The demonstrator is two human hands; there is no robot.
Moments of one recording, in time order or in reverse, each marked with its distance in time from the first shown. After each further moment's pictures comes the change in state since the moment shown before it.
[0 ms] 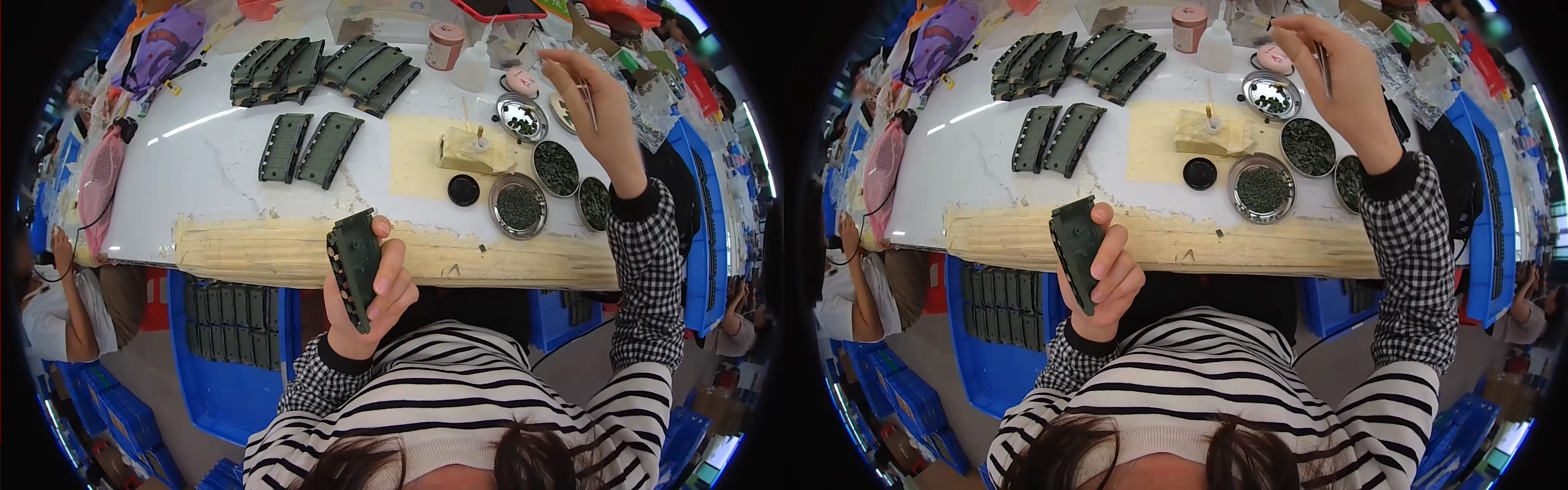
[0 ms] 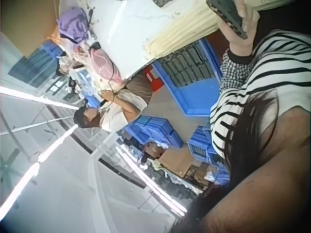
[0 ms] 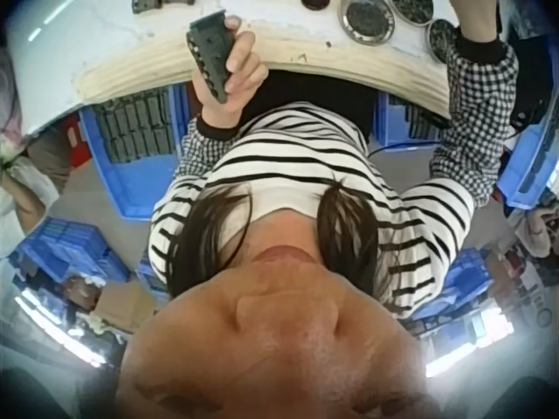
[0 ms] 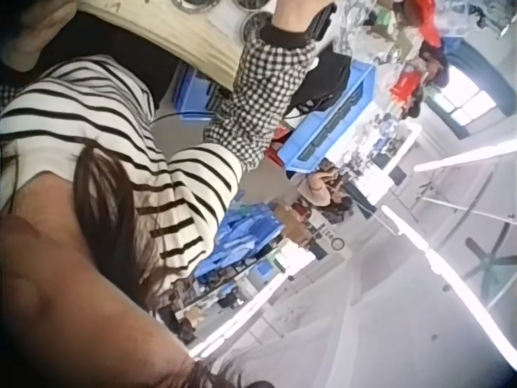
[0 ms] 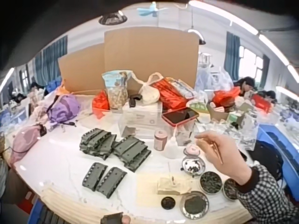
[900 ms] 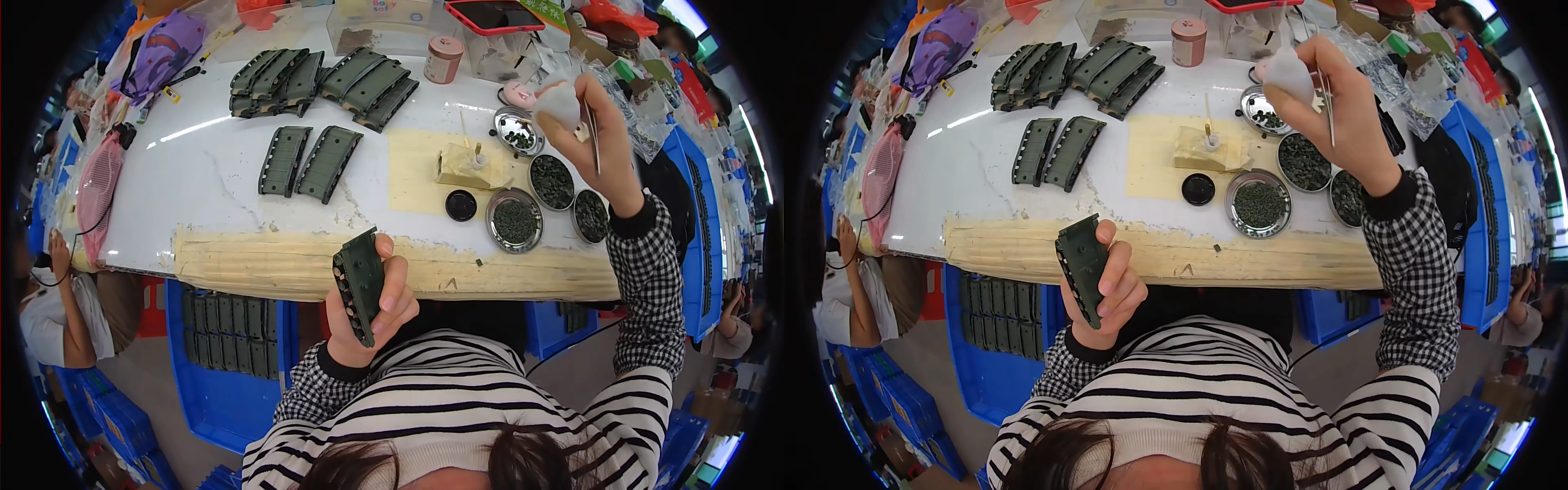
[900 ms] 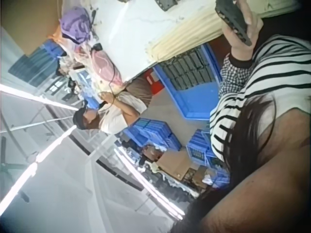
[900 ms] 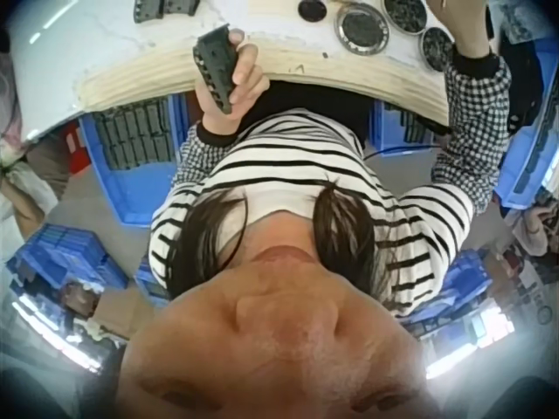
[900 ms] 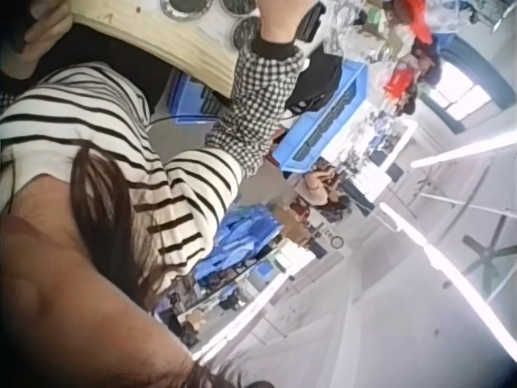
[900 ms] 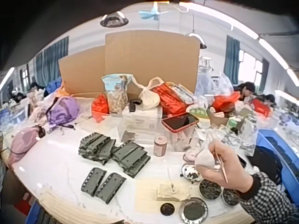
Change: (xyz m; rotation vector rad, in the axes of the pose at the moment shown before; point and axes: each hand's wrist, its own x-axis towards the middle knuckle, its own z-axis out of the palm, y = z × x) left_hand 0.000 0.000 -0.005 0.084 -0.015 0.002; right_hand -0.007 -0.011 0.001 0.292 -0.040 -0.091
